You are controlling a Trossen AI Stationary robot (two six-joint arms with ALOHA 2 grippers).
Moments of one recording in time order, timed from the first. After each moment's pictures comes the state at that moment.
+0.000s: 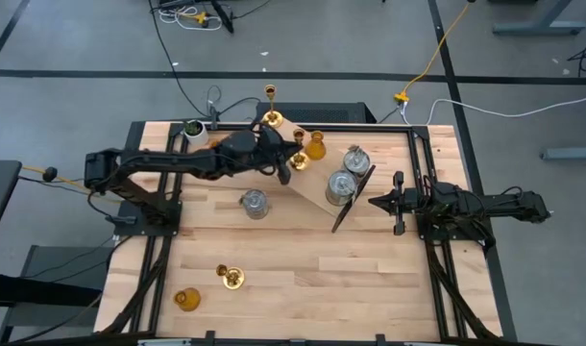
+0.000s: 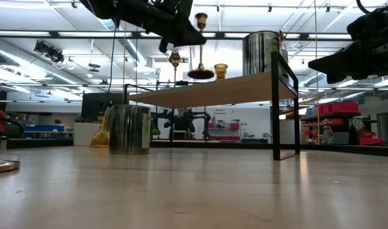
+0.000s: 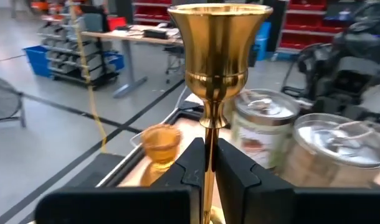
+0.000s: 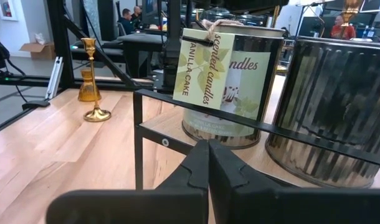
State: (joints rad) left arm 0.22 1.46 0.99 0.34 -0.21 -0.06; right arm 0.04 0.09 0.02 0.03 0.09 -0.09
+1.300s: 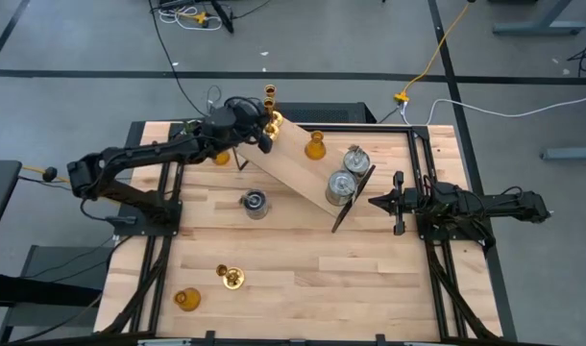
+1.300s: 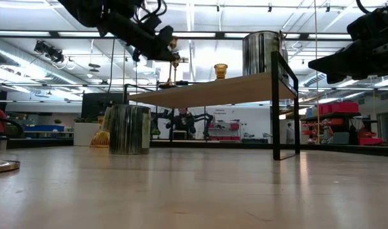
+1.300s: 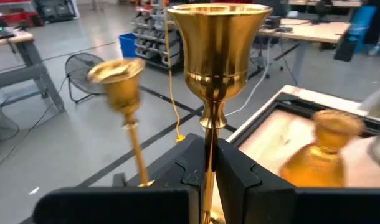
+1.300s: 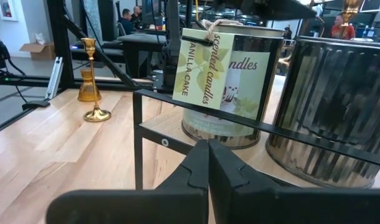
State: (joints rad) left arm 0.48 1.33 0.89 0.26 -0.28 -0.02; right arm 0.04 0.09 0.02 0.03 0.09 -0.09
